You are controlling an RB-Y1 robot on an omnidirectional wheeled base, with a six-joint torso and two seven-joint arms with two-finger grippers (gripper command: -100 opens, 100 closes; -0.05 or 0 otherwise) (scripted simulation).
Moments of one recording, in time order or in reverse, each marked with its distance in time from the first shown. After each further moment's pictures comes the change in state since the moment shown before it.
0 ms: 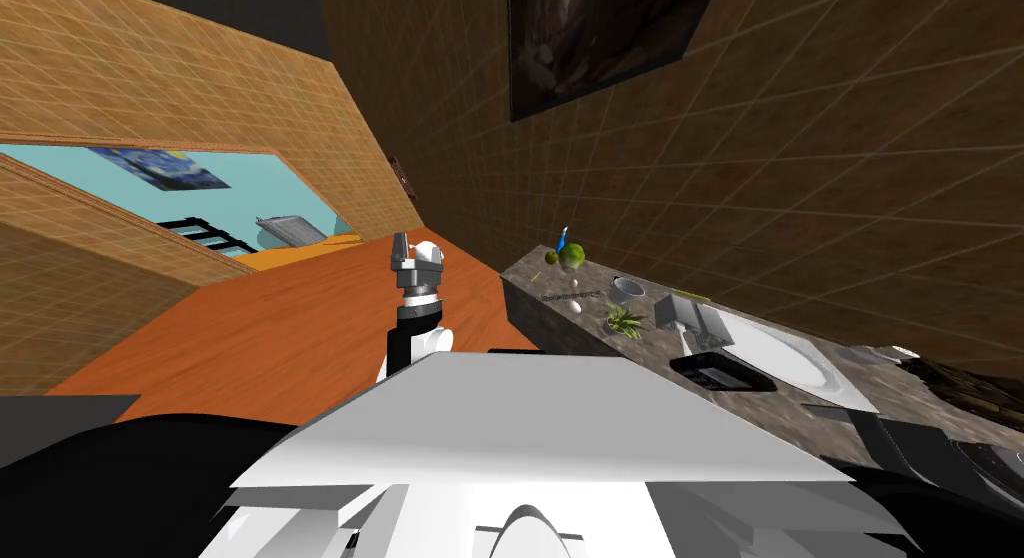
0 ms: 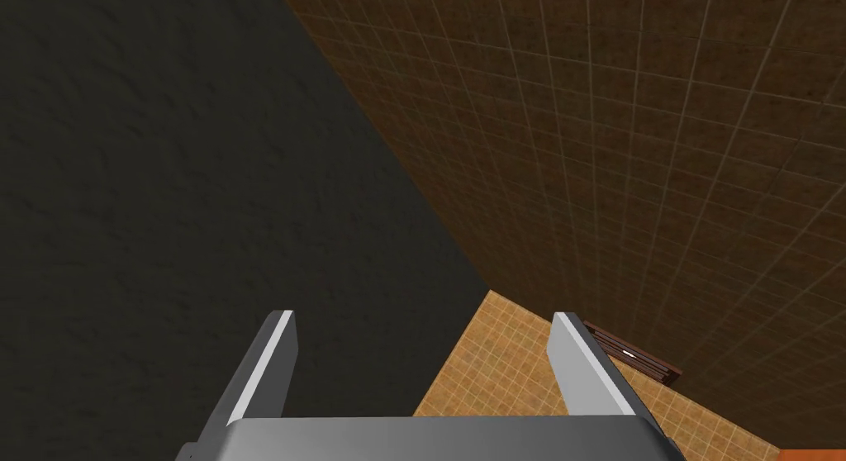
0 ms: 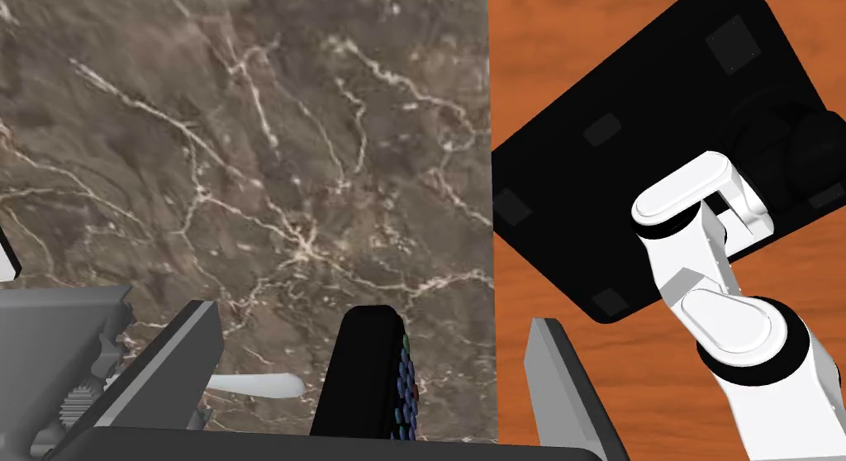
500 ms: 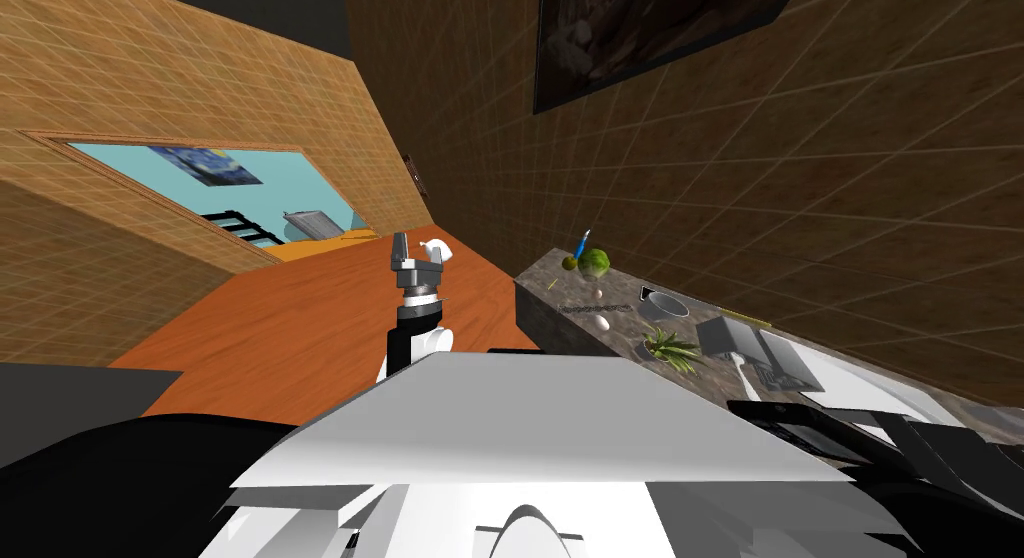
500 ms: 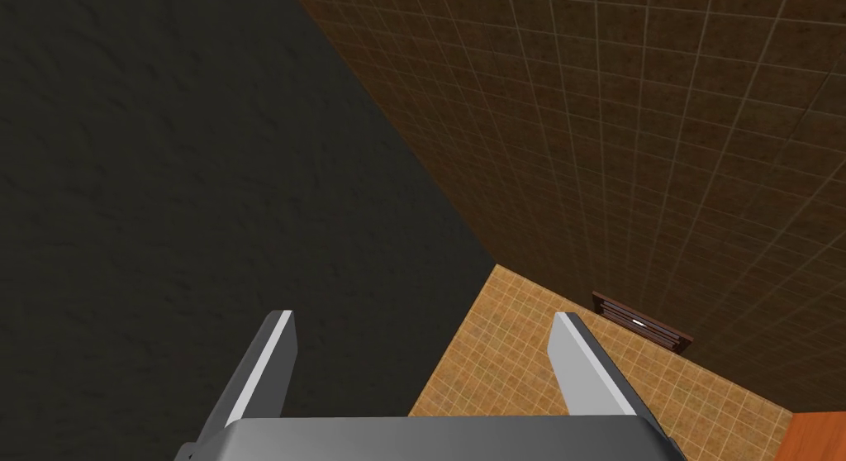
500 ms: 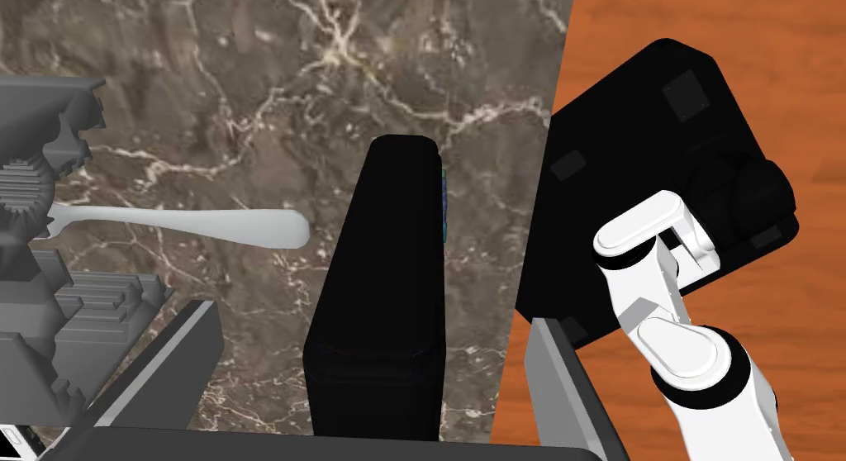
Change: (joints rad) left arm 0.000 0.000 0.000 0.000 0.000 0.000 0.000; right arm -0.003 -0.048 0.025 0.079 0.031 -0.077 0.033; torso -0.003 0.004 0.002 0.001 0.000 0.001
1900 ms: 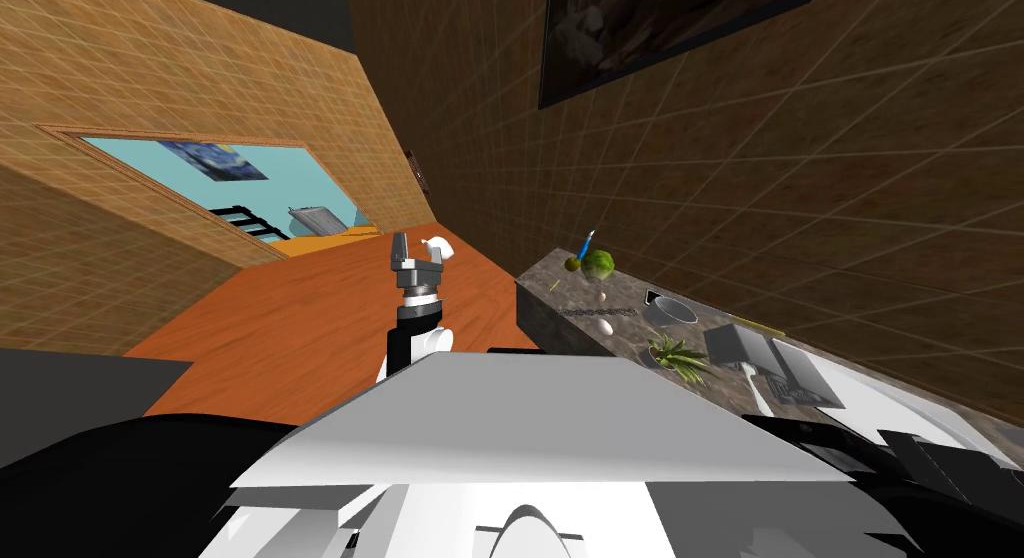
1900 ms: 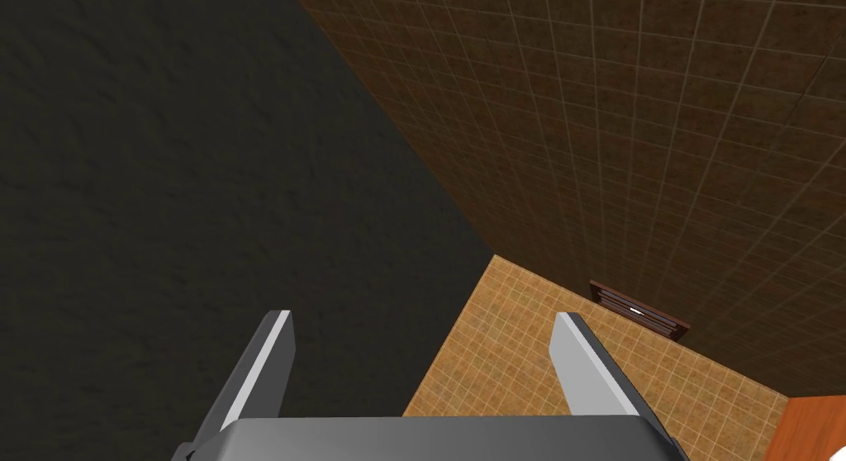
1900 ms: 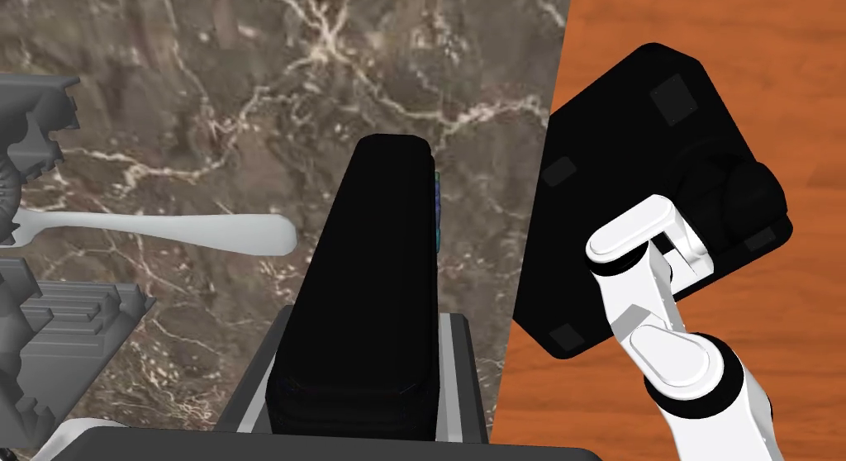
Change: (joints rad) left arm 0.000 0.000 0.000 0.000 0.000 0.000 0.000; right arm 0.054 0.037 -0.017 -0.055 -0.011 0.058 0.027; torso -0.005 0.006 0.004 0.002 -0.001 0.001
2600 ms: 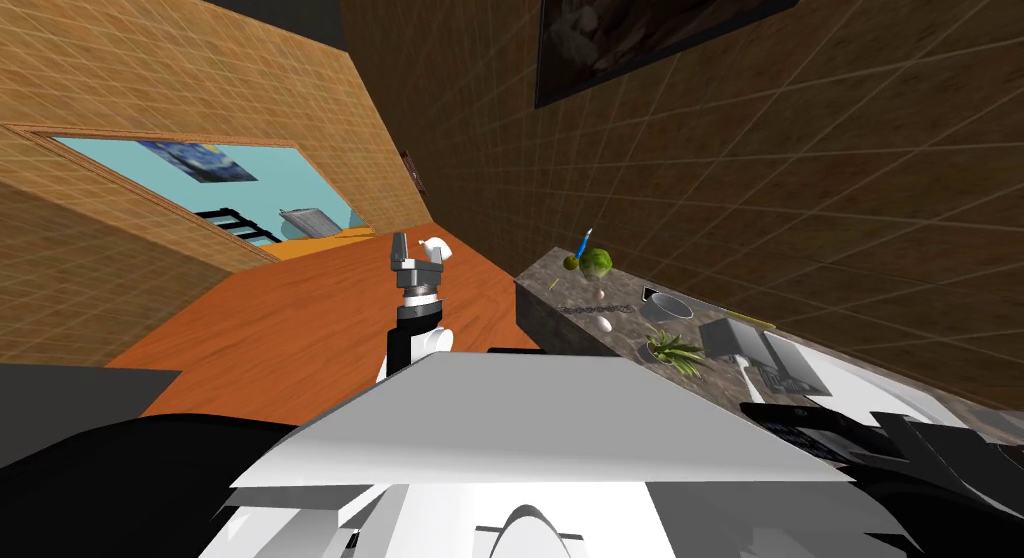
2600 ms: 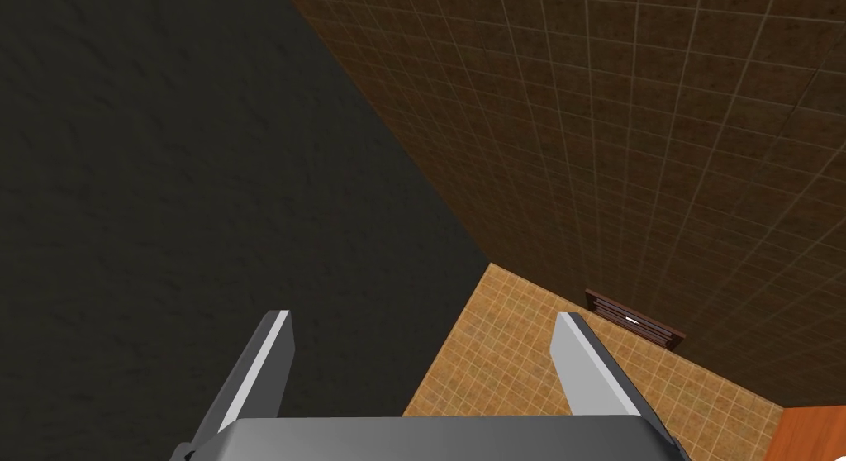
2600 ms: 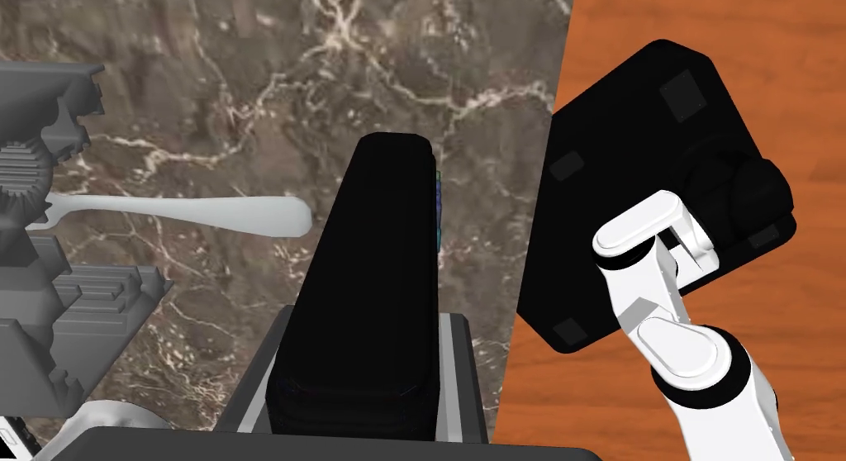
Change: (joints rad) left arm 0.000 0.000 0.000 0.000 0.000 0.000 0.000; right arm -0.068 -0.033 0.024 0.057 0.019 -0.060 -0.033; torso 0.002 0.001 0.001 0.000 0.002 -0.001
